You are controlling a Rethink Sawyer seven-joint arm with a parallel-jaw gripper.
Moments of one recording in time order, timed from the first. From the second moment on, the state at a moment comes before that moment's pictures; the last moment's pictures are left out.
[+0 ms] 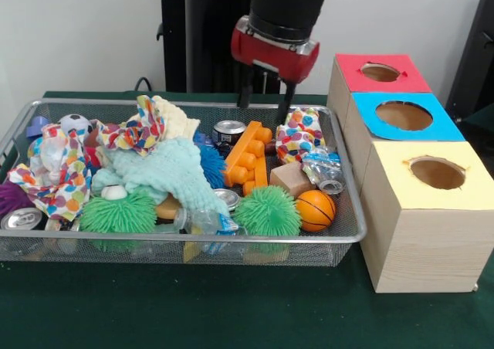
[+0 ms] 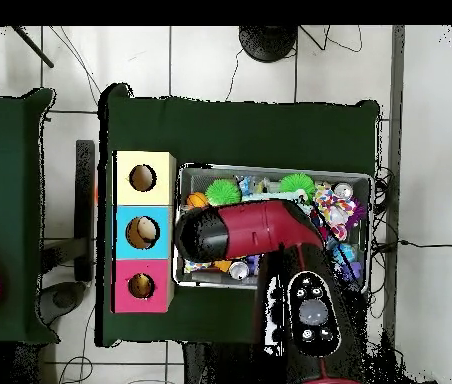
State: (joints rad) arm -0.27 -0.73 0.12 1.65 -0.43 0.68 2.35
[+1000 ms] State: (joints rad) arm -0.63 -0.60 0.25 1.59 -0.60 0.68 2.25
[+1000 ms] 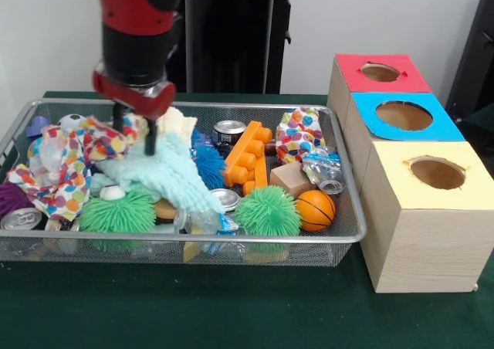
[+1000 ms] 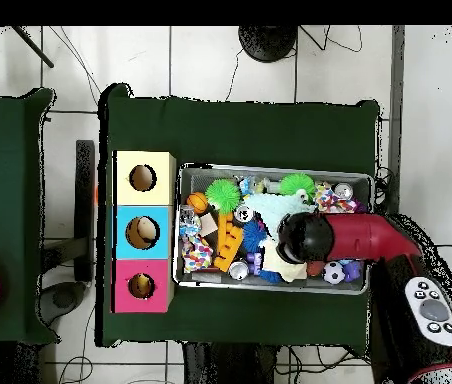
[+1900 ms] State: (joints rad) arm -0.63 -0.46 0.28 1.50 -0.63 0.63 2.24
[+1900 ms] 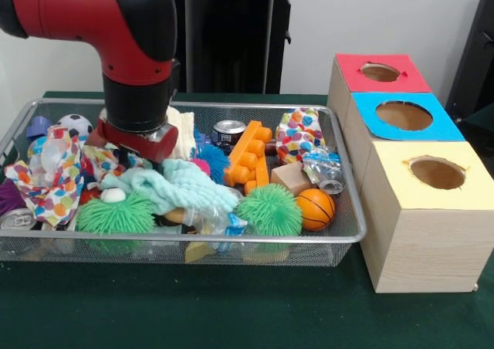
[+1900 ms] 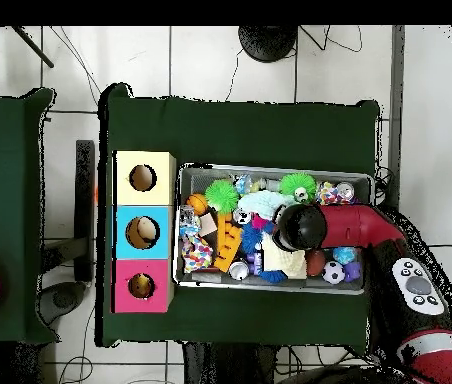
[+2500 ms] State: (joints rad) arm -0.63 -0.45 0.28 1.49 -0.64 0.63 2.24
